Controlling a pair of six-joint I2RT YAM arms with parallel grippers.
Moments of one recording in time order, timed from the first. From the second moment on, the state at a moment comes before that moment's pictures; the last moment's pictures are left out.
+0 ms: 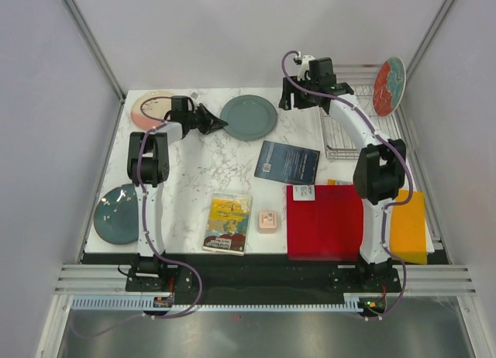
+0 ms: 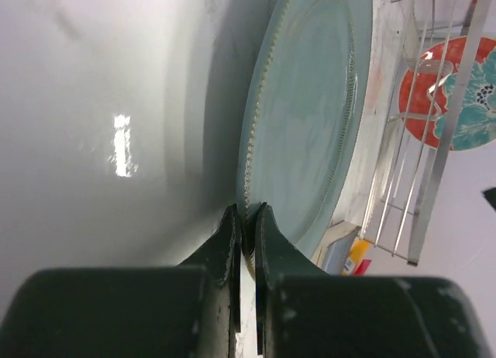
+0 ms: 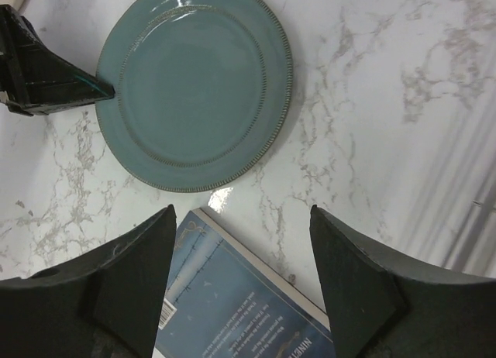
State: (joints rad) left arm -0.07 2.49 1.81 0.05 0.71 -0.82; right arm 0.26 2.10 1.97 -0.50 -0.23 0.12
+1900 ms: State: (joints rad) left arm 0.11 2.47 1.46 0.56 1.22 -1.02; right arm 0.29 2.74 2.18 -0.06 -0.98 0.78
